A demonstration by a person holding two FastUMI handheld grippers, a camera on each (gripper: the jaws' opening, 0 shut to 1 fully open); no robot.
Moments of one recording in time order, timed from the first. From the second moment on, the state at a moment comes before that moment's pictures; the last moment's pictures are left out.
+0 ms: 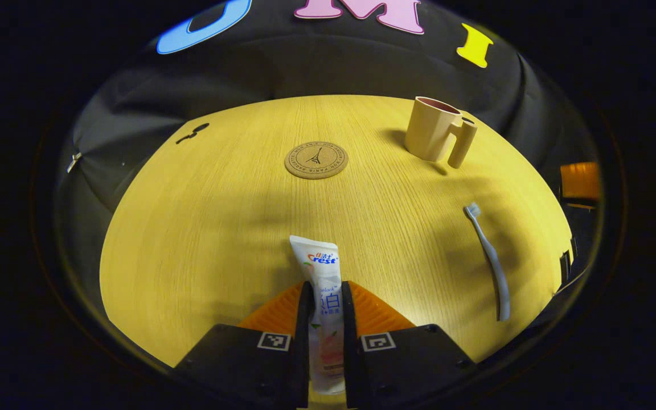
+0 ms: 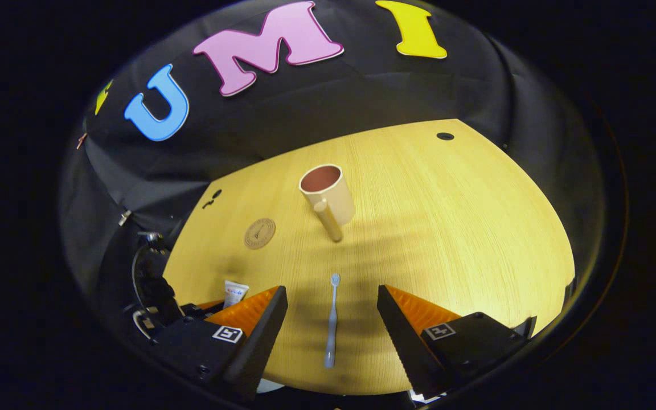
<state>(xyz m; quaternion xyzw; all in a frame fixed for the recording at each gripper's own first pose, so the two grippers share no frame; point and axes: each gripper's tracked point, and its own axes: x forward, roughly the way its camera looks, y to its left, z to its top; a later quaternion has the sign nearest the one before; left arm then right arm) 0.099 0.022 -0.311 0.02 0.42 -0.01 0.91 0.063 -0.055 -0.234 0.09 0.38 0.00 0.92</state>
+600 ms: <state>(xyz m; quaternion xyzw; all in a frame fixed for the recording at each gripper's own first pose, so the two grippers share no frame) 0.066 0.037 -0.269 -0.04 0.39 -0.01 0.92 0.045 -0.060 -0.302 0.07 0.48 -0.06 0.87</state>
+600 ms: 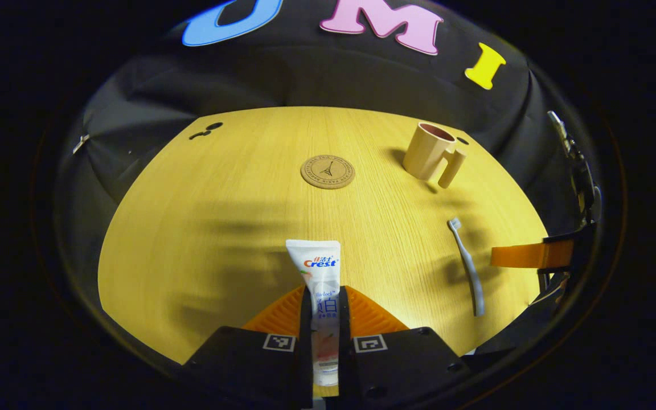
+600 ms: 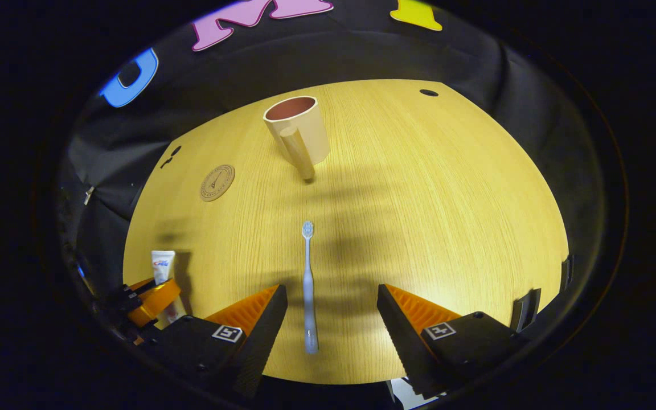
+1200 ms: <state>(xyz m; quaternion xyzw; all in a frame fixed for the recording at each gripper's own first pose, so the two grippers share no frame) 0.037 0.025 -0.259 -0.03 0.40 -0.03 0.92 0.045 -0.052 -0.346 0.03 0.54 -0.07 0.84</state>
